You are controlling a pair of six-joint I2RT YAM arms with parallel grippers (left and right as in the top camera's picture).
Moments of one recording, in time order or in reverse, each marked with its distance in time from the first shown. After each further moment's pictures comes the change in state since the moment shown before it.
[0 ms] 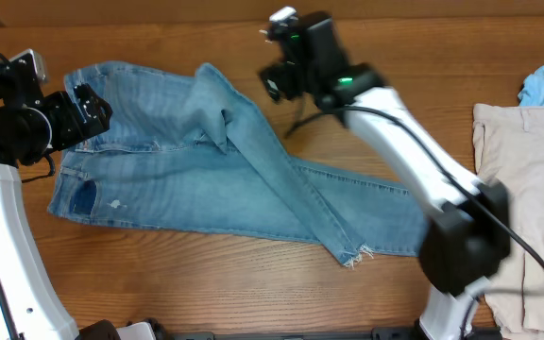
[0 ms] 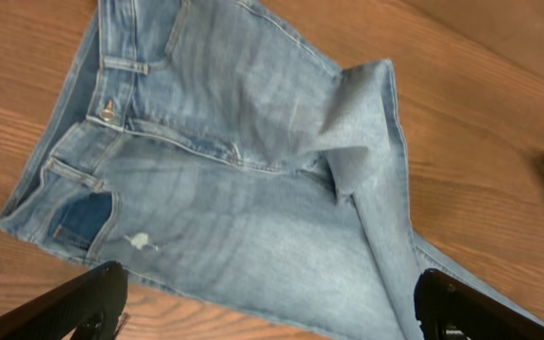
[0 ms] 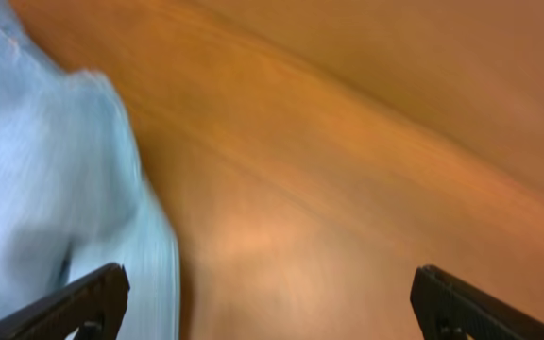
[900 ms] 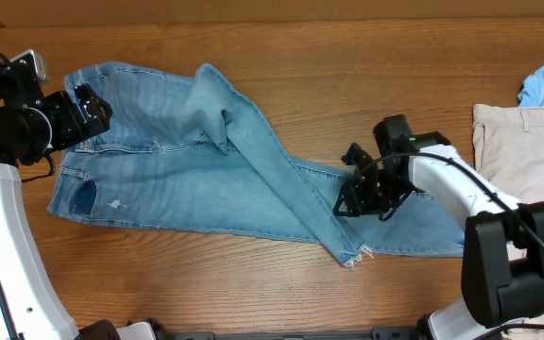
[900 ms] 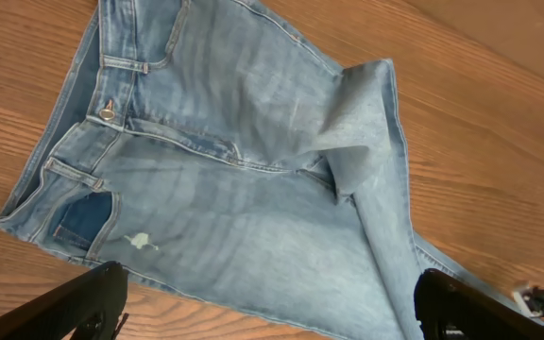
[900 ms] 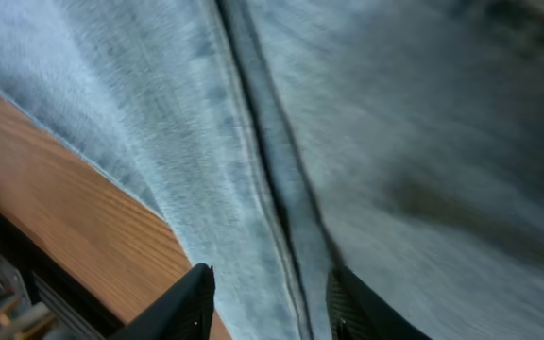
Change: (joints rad) left arm 0.000 0.002 0.000 0.001 -0.001 0.000; right arm -0.233 -0.182 -0.726 -0.303 -0.516 0.032
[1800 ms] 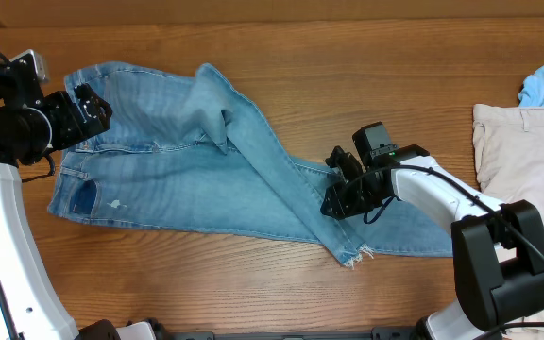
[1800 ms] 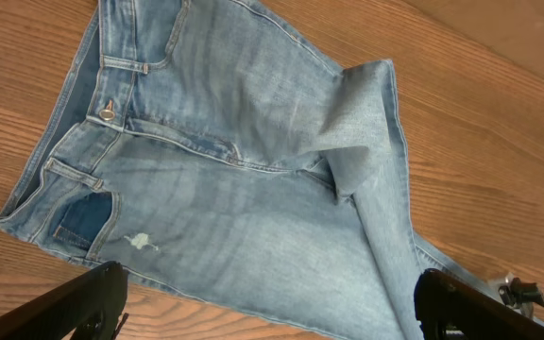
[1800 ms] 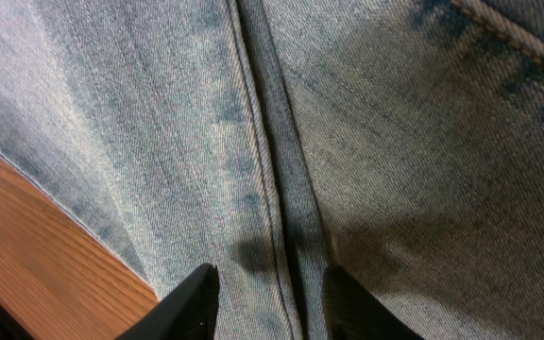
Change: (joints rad) left arm 0.000 0.000 0.000 0.000 0.000 0.000; right arm 0.089 0.002 -0.073 0.216 0.055 0.062
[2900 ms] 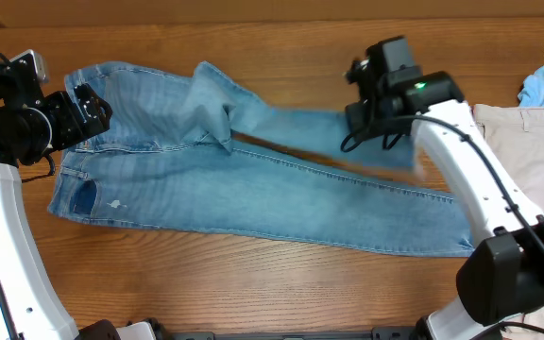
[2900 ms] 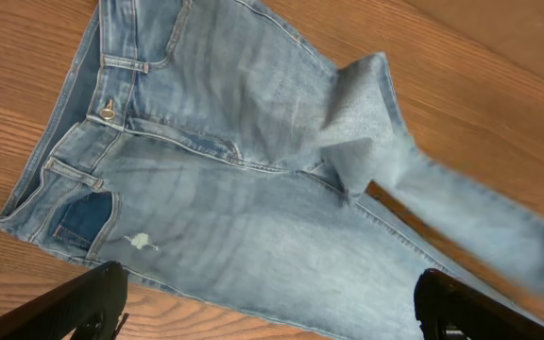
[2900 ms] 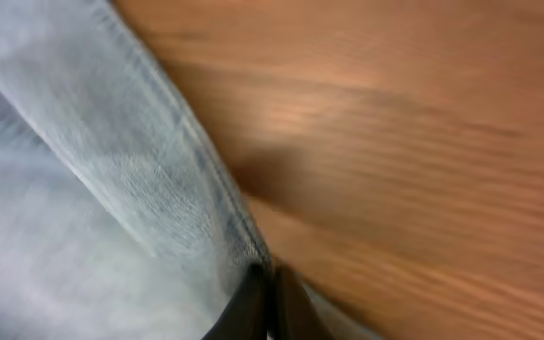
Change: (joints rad) left arm 0.000 0.000 0.000 0.000 0.000 0.000; right arm -0.059 0.017 0.597 -0.267 0.421 -0.015
